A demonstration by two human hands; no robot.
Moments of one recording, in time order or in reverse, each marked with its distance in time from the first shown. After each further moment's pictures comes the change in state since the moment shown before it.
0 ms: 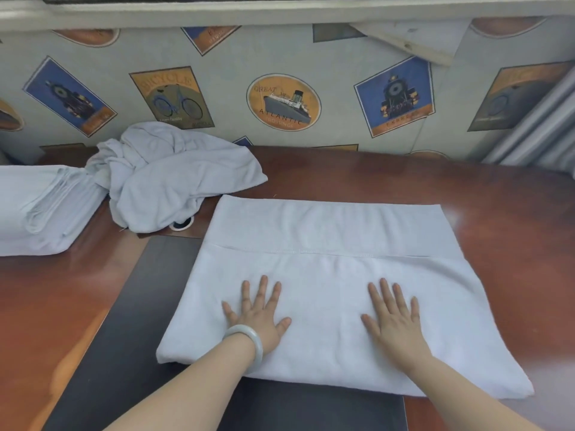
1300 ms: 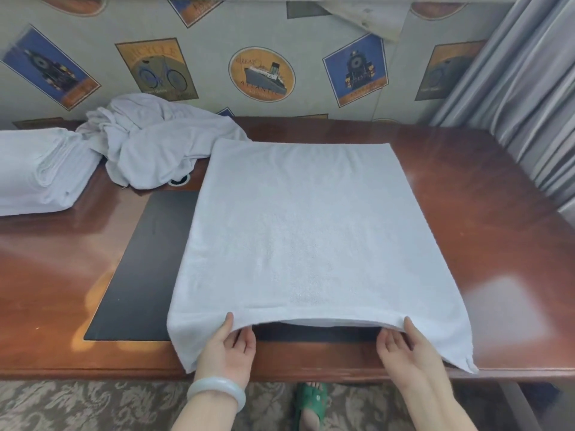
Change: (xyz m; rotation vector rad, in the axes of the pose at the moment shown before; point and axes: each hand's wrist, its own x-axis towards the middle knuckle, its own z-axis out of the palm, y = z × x) left_hand -0.214 -0.044 0.088 -2.587 0.005 -0.503; right_hand -0.249 -0.063 -0.007 2.461 0.284 1.047
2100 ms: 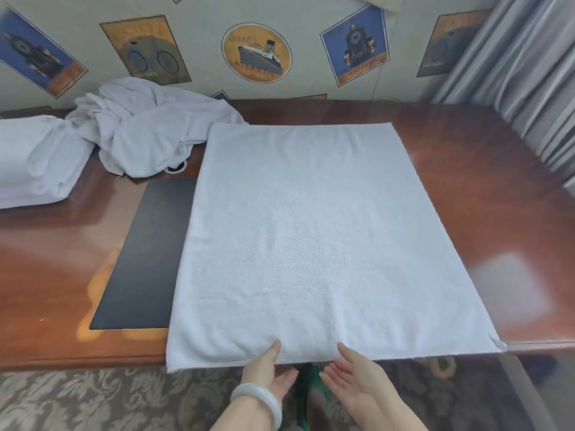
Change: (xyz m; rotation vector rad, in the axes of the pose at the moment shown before) left_hand 0.010 -0.057 -0.039 0.512 0.119 -0.185; right_hand -0.018 0.096 -0.026 -0.505 0.135 0.248
